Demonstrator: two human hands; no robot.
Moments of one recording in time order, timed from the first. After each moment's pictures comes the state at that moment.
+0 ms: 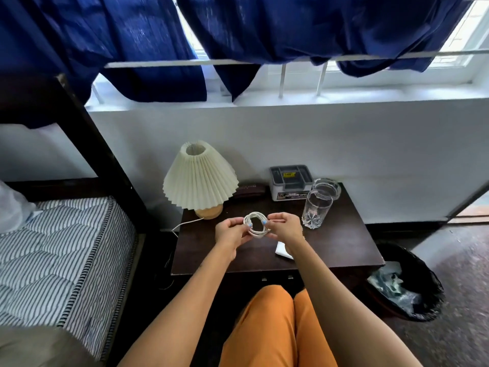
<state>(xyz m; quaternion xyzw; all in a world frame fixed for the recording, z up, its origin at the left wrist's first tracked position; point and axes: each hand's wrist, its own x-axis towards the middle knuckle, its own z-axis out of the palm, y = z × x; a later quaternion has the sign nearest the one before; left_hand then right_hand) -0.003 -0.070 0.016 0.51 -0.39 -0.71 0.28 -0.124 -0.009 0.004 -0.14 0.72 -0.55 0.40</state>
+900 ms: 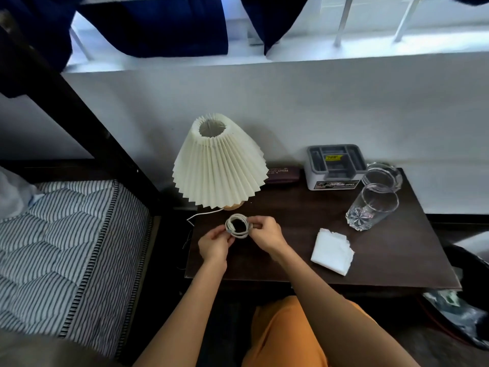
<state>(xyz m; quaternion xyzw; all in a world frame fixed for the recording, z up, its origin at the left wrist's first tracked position) 0.036 -0.147 -0.084 0.66 -0.25 -0.61 0.36 -0.072 -0.104 -0.066 -0.31 0.76 -0.36 0.45</state>
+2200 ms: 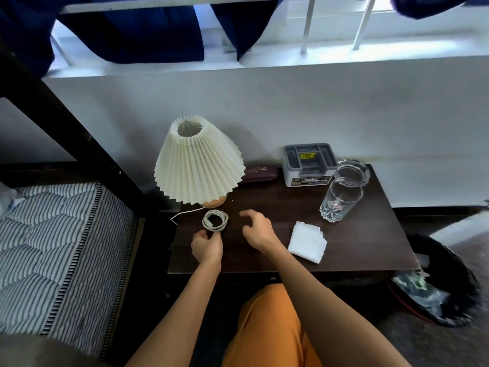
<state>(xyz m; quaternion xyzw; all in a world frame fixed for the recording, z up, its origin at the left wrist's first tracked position) 0.016 -0.113 -0.070 0.76 -0.34 -0.48 0.29 -0.091 -0.070 -0.043 -0.38 0.78 -0.30 0.40</state>
